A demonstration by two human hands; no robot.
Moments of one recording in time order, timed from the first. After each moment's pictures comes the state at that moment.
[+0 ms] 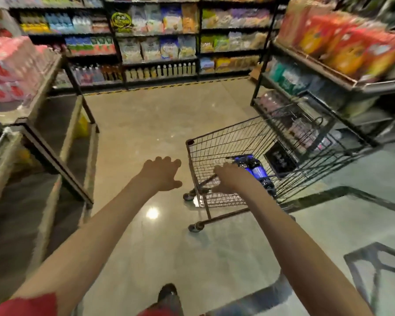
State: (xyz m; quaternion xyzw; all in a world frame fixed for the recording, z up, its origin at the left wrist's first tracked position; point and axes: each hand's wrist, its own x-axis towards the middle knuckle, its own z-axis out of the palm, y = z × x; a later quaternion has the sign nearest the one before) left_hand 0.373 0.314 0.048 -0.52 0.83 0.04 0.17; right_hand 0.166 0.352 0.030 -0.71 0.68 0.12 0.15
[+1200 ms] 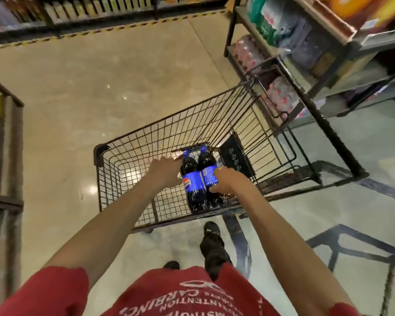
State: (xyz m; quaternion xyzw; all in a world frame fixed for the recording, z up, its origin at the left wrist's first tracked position) left_hand -0.023 0.061 -0.109 -0.47 0.84 0.15 0.25; right_hand -0.220 0.123 -0.118 -0.63 0.69 0.20 0.32
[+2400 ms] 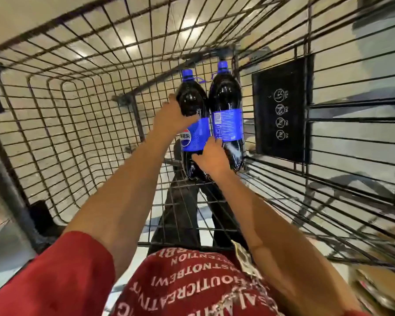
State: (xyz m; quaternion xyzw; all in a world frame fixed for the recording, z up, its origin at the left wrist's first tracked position) left_hand -0.088 -0.064 -0.428 -0.69 0.54 0.47 0.11; right_hand -0.201 0.046 -0.418 -0.42 0.74 0.11 0.51
